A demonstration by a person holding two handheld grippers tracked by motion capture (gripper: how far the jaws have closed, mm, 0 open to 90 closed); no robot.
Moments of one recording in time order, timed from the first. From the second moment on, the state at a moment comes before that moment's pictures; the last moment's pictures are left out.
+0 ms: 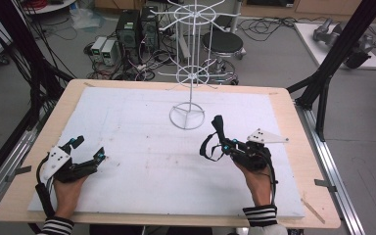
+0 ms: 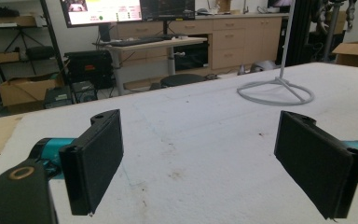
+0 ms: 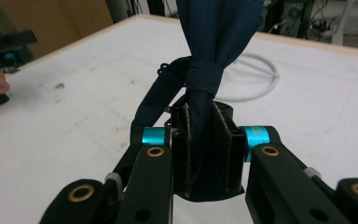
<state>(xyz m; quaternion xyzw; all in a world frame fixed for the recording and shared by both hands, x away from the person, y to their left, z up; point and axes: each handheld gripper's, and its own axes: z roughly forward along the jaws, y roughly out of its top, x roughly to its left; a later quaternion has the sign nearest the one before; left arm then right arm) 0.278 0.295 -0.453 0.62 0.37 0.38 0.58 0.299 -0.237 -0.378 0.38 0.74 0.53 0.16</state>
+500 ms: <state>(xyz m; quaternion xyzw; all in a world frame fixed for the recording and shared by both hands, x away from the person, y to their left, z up) 0.278 0.295 -0.453 0.62 0.37 0.38 0.58 0.295 -0.232 -0.361 0.36 0.70 0.57 0.22</state>
